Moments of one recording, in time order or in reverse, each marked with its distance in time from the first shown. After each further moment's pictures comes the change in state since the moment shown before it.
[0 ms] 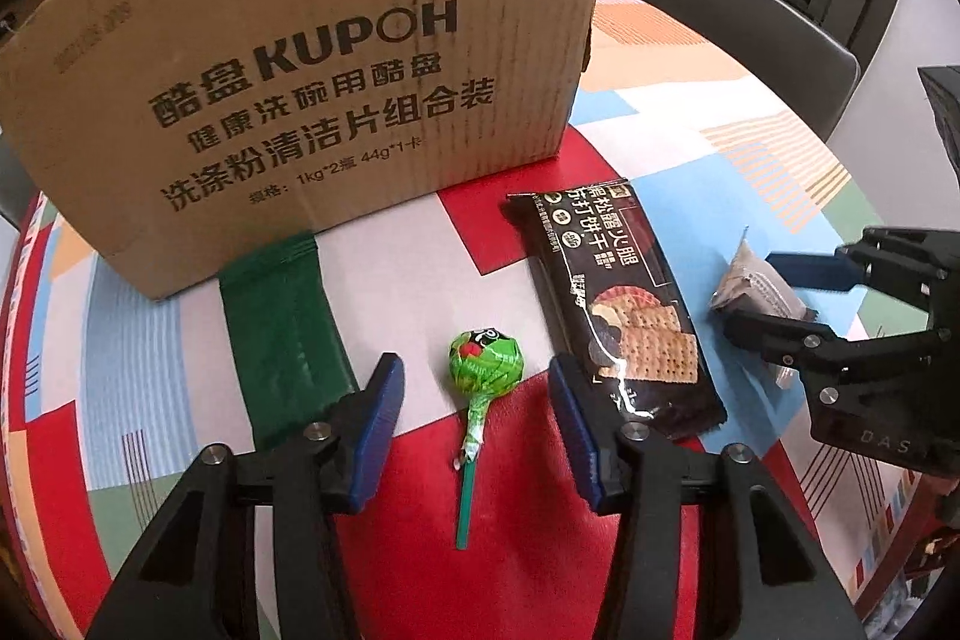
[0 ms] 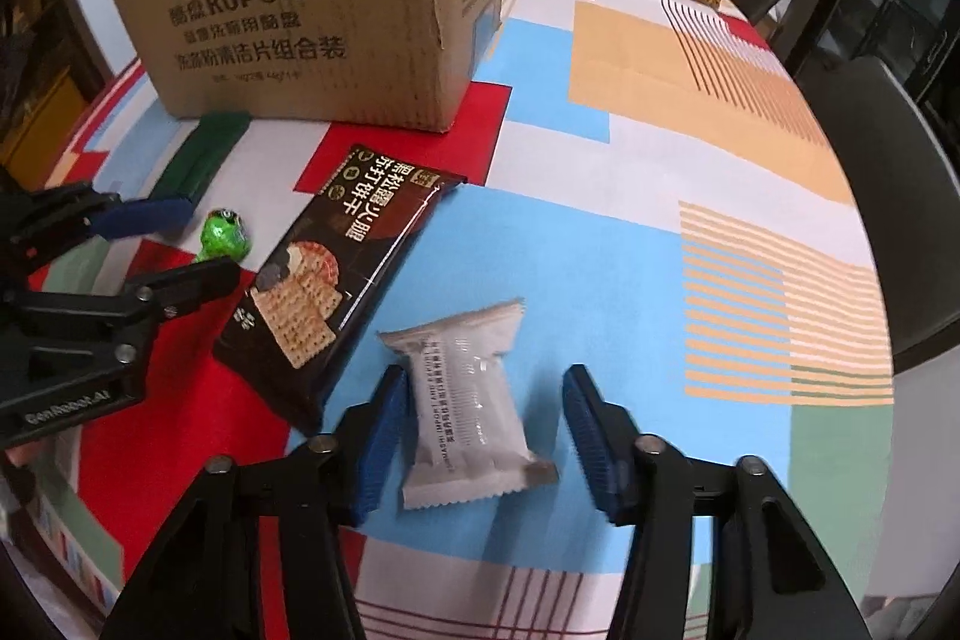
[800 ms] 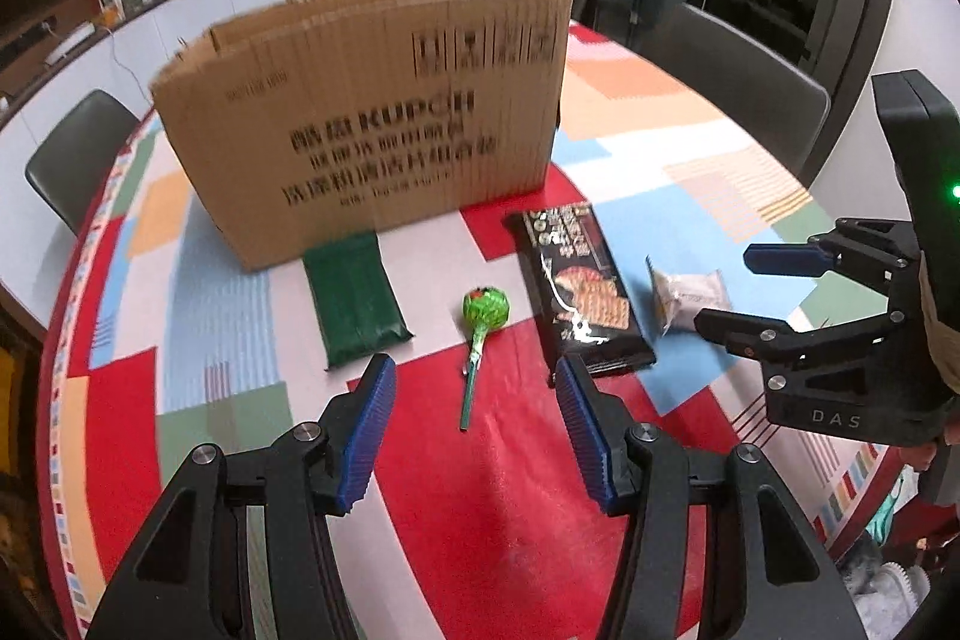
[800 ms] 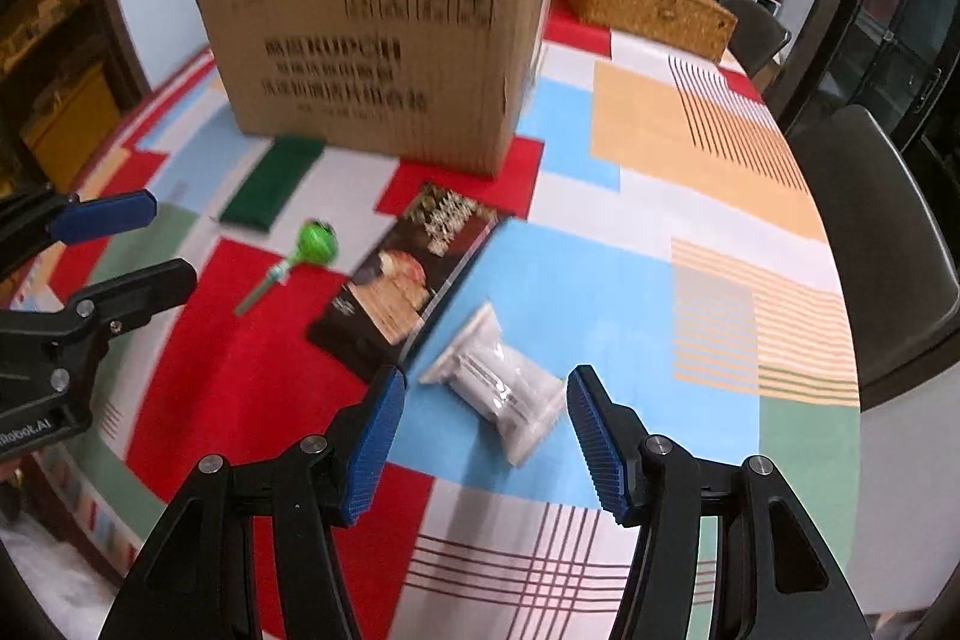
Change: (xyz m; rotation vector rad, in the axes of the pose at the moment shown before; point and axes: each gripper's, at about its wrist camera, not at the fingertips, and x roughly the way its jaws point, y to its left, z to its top) left arm -0.074 -0.011 -0.032 -0.031 -0.101 0.047; right arm -0.047 0.022 -0.012 -0.068 -0.081 -0.020
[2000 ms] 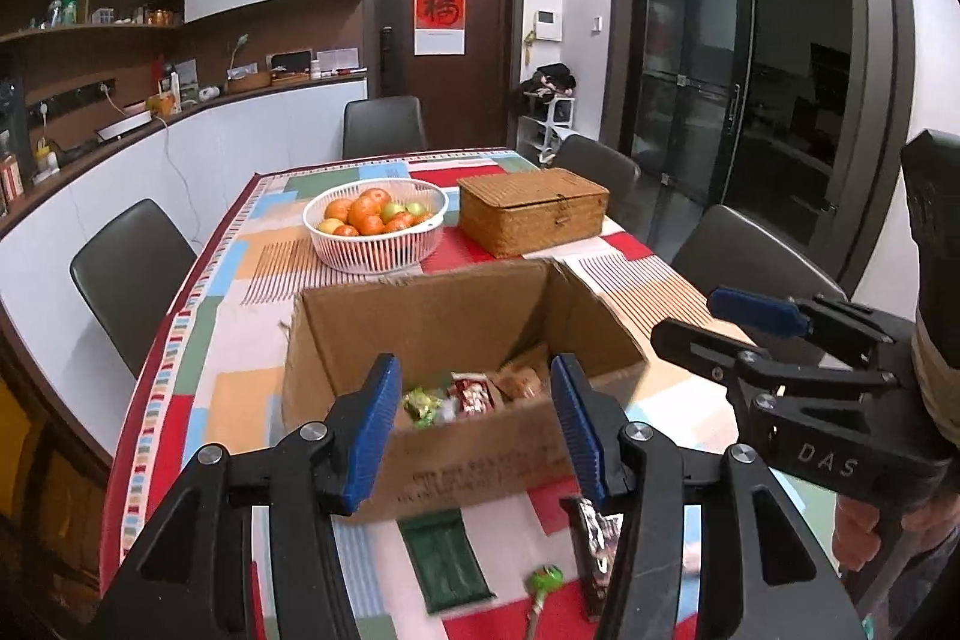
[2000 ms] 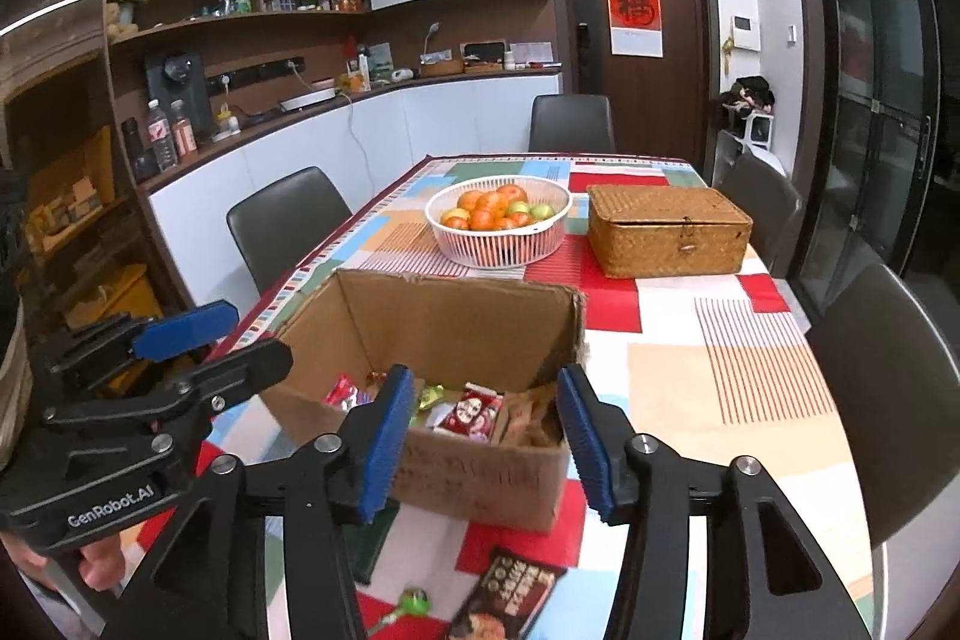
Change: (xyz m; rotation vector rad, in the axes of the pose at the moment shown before) left arm -0.082 0.051 0.121 -0.075 -0.367 0.053; right arm -0.077 -0.005 0.144 0.118 -0.476 0.116
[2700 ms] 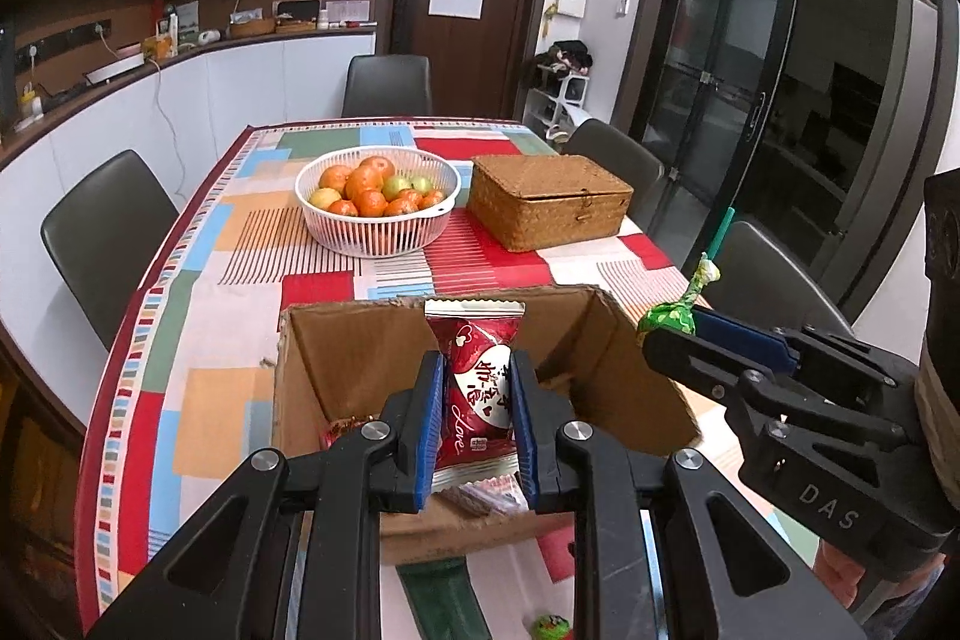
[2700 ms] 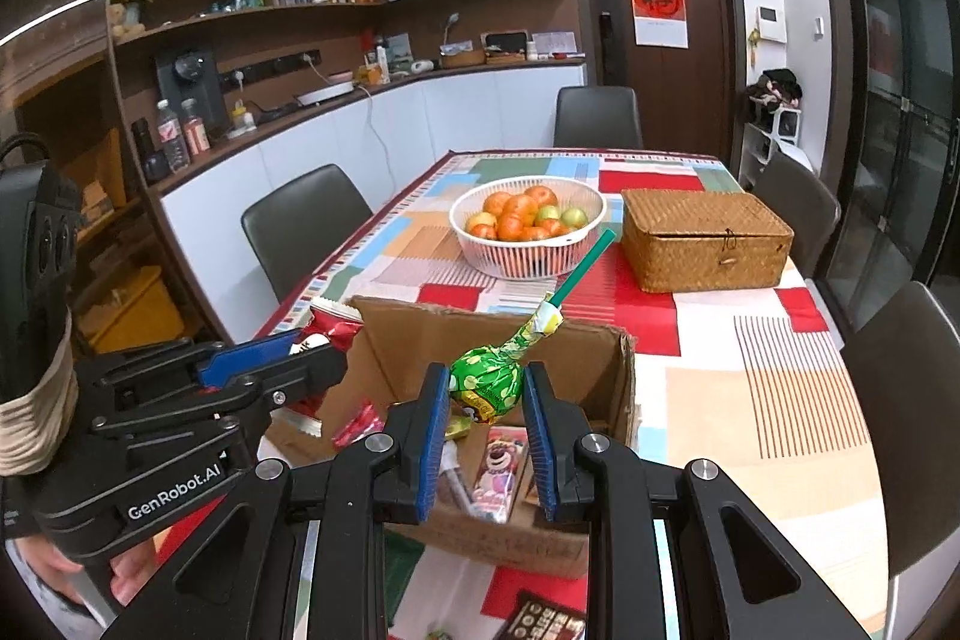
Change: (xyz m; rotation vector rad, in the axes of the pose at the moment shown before) left arm 0.072 0.041 0.043 -0.094 0.097 -0.036; right arm 0.050 0.005 0.038 0.002 0.036 0.064
